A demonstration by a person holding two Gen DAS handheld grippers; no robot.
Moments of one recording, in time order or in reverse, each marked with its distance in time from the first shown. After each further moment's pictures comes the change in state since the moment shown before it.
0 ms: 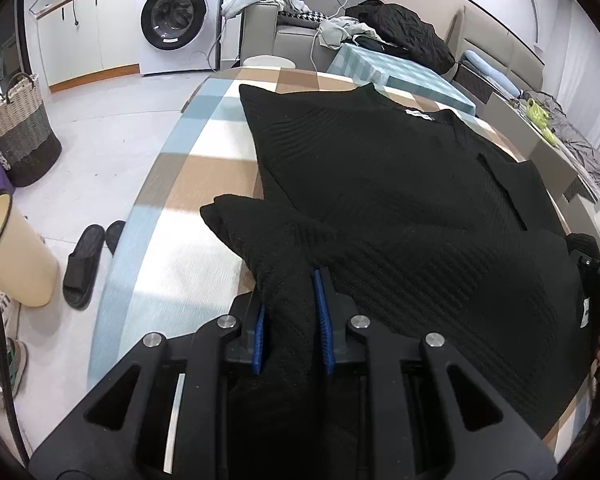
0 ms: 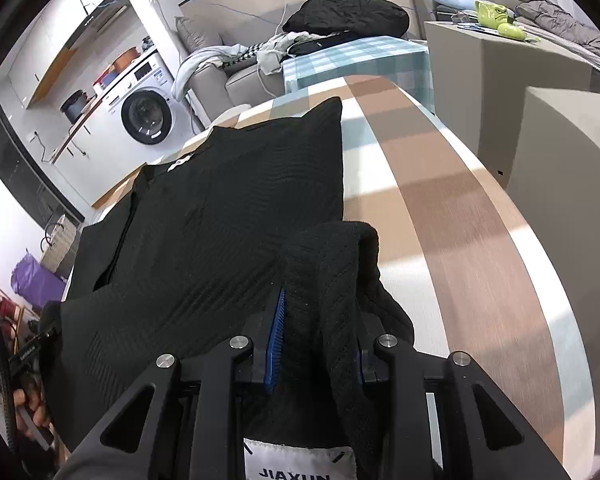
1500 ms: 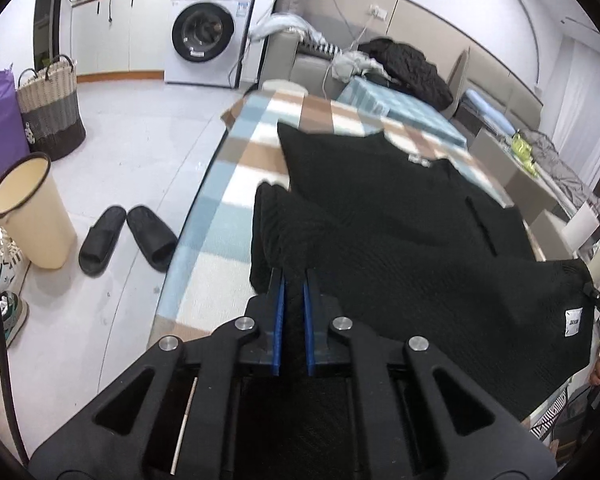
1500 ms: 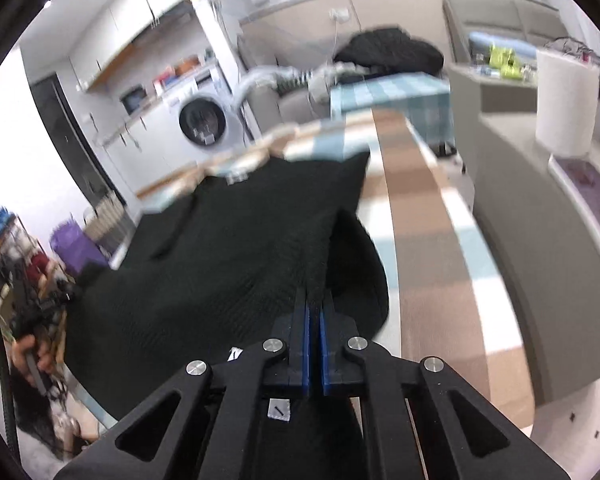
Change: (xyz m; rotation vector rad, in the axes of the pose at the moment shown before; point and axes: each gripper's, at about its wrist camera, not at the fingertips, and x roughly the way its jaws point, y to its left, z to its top) left arm -0.141 0.028 -0.087 -0.102 -0.129 -0.022; right arm -0.146 -0.022 -0.092 -0.118 -0.156 0.138
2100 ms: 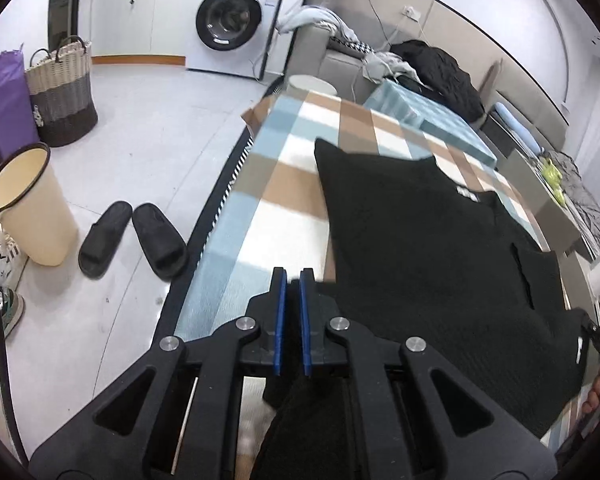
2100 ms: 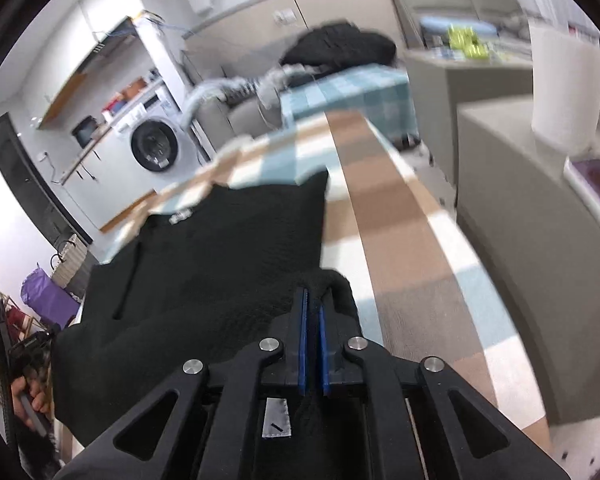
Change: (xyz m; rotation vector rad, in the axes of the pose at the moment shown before) left arm 0.078 0.027 0.058 -0.081 0.055 0.053; right arm 0.083 -0.026 0.048 0.156 0.057 -0.127
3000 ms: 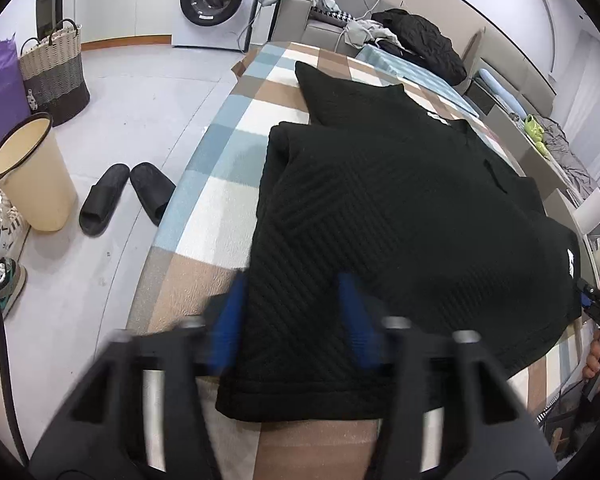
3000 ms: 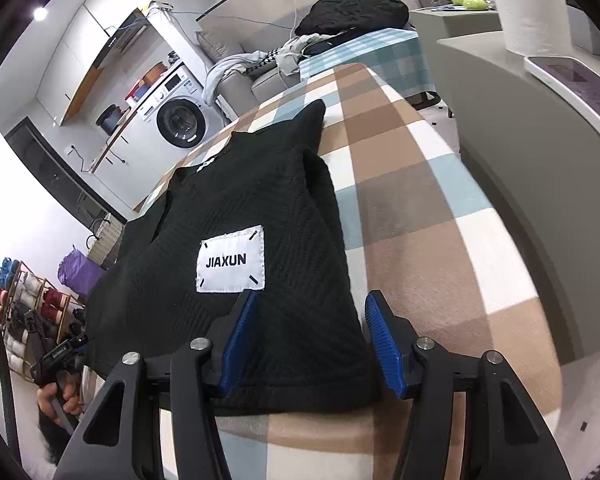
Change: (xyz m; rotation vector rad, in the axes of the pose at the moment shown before) left arm -0.043 -0.002 -0.105 0.041 0.088 -0.042; right arm -0.038 -0.036 -0.068 0.010 0.094 0.145
